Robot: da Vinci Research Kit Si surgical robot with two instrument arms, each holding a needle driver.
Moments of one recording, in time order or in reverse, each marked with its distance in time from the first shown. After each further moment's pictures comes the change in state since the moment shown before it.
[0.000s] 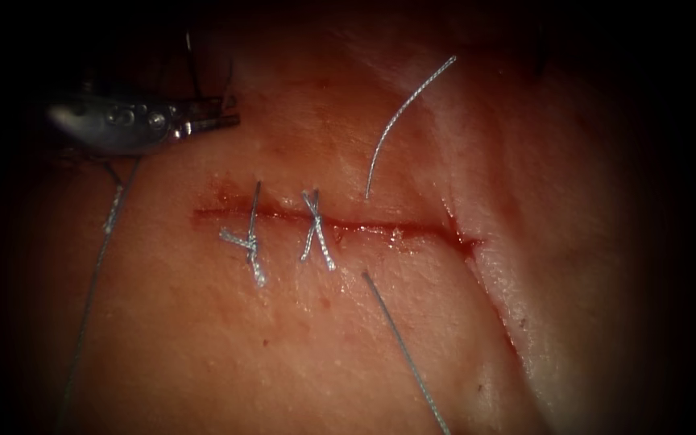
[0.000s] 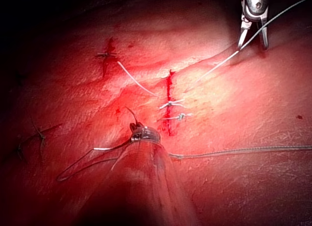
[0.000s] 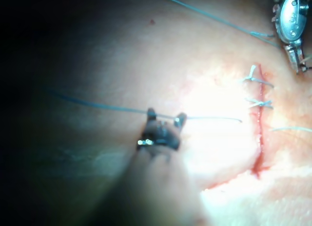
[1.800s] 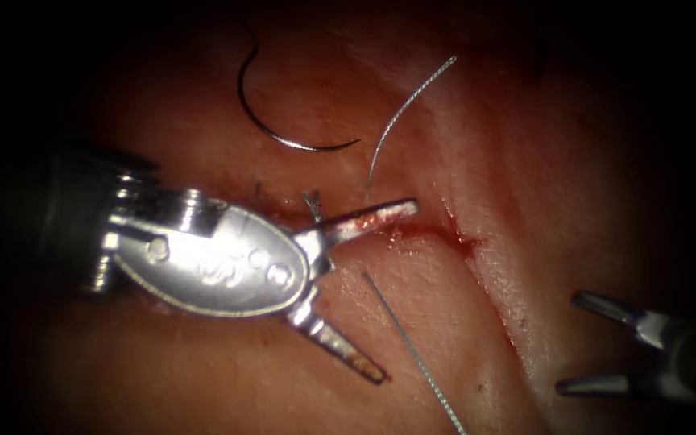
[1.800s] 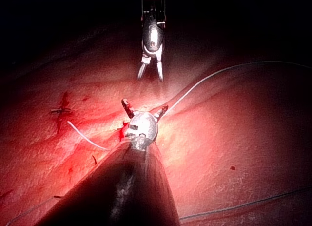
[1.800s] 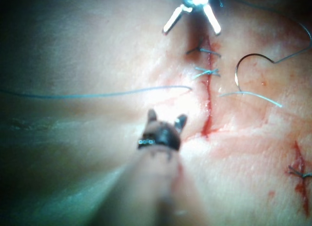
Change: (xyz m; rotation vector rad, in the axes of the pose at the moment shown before) right arm -0.003 0.012 -0.006 -0.096 -0.120 0.098; left arm 0.017 0.012 -0.006 -0.433 0.500 0.160
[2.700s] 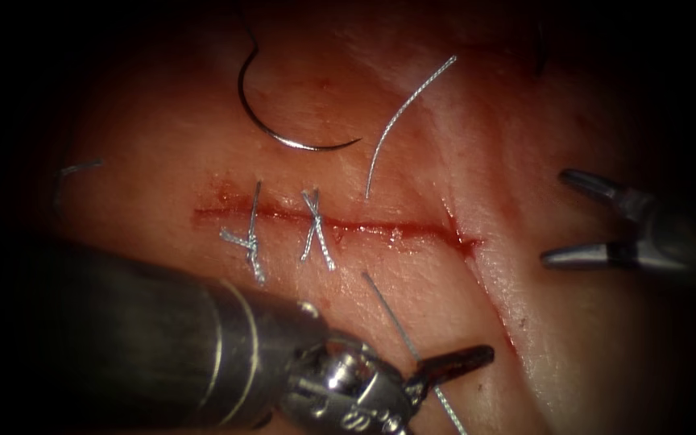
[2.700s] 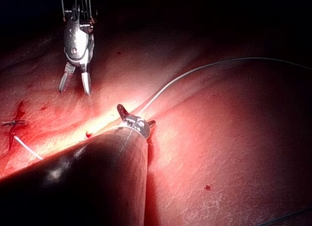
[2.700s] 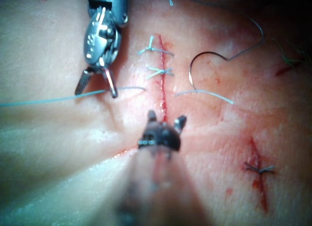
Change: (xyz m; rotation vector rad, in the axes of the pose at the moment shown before) right arm 0.001 0.007 0.003 -0.065 0.025 0.038; left arm -0.004 0.006 0.010 -0.039 -0.210 0.374
